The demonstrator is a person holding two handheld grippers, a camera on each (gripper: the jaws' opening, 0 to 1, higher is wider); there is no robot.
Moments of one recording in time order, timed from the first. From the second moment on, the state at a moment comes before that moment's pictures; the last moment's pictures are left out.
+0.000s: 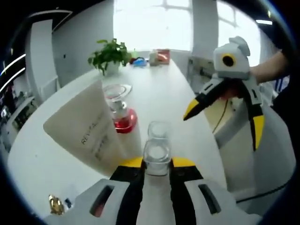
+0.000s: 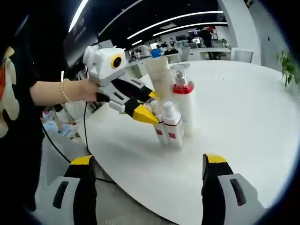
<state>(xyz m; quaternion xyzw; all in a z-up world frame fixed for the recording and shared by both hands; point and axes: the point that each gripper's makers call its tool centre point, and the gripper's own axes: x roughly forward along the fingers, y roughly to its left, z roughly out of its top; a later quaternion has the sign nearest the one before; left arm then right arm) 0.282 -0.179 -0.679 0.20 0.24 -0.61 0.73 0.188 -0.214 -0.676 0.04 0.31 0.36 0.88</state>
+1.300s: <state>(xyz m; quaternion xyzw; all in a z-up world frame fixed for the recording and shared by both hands) 0.285 -0.179 -0.689 0.21 0.24 -0.58 0.75 0.189 -0.216 -0.678 0.04 0.31 0.36 0.88</state>
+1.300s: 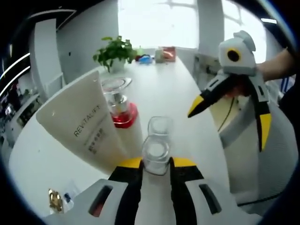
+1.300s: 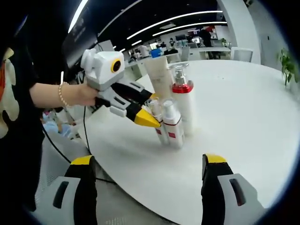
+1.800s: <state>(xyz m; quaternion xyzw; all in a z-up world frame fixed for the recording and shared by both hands) 0.284 -0.179 -0.687 0.19 0.25 -0.56 0.77 0.188 -0.215 -0.677 0.04 0.31 0.36 0.88</state>
